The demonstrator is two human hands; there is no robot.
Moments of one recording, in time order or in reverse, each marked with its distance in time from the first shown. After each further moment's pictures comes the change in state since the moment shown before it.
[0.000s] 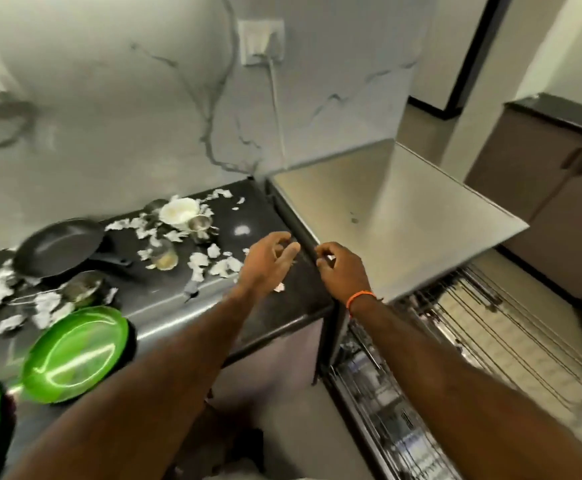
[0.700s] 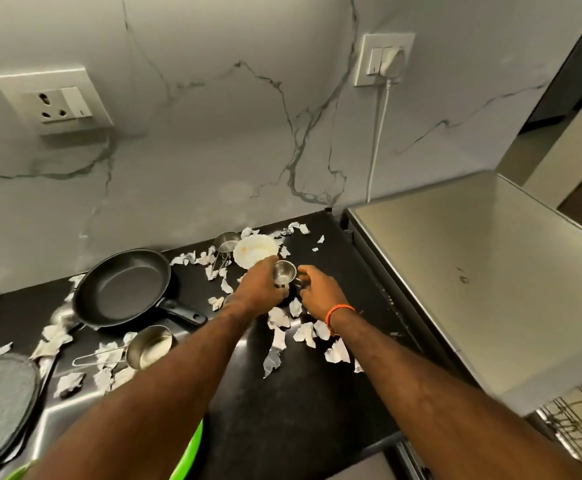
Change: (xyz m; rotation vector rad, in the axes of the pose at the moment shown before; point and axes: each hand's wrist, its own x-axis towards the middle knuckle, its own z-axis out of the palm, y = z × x) left_hand 0.142 -0.176 -0.143 0.270 -0.136 -0.172; right_hand 0.148 -0.114 0.226 -0.062 -0.378 0.083
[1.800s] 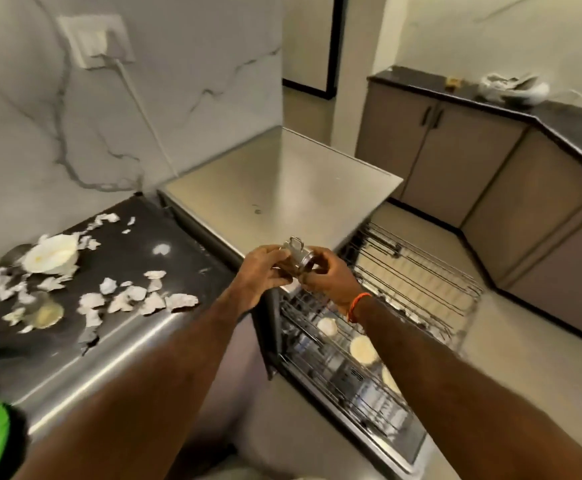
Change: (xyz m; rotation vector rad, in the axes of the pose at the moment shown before) left_hand -0.171 0.288 0.217 -0.933 -0.587 0.047; right_hand -0.311 0.236 -0.215 0.699 0.397 0.172
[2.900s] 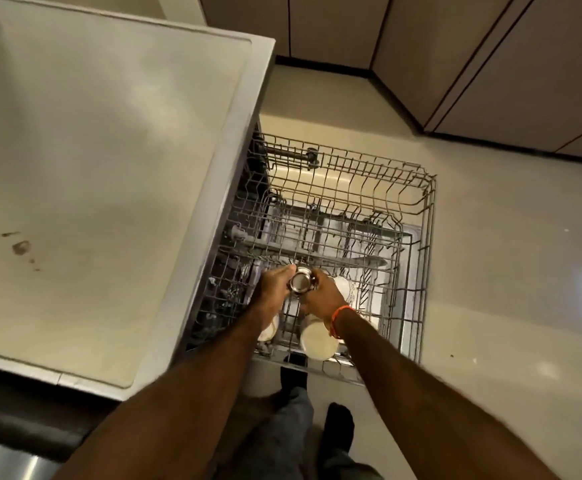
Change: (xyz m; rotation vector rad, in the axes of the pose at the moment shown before) left_hand 0.233 -0.250 0.171 0.383 -0.243 -0.541; right_hand 0.099 0.266 -0.139 0.035 0.403 0.665
